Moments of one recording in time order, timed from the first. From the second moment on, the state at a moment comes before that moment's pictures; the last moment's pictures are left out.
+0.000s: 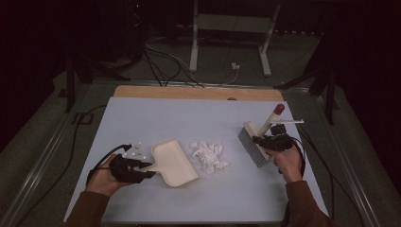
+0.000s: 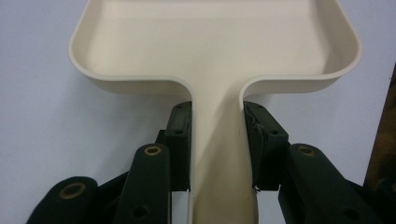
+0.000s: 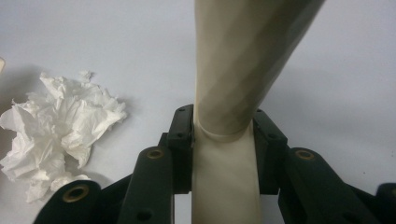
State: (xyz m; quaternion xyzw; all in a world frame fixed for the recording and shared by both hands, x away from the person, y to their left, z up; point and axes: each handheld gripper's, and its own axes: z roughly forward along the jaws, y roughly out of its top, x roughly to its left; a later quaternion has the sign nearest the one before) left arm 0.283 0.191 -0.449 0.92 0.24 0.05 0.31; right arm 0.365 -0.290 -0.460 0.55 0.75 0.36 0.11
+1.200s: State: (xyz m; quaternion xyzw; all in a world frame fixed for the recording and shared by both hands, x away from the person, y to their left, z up) left arm 0.298 0.157 -0.471 0.94 0.23 0.05 0.26; right arm 0.366 -0.291 -0.460 0.55 0.75 0.36 0.11
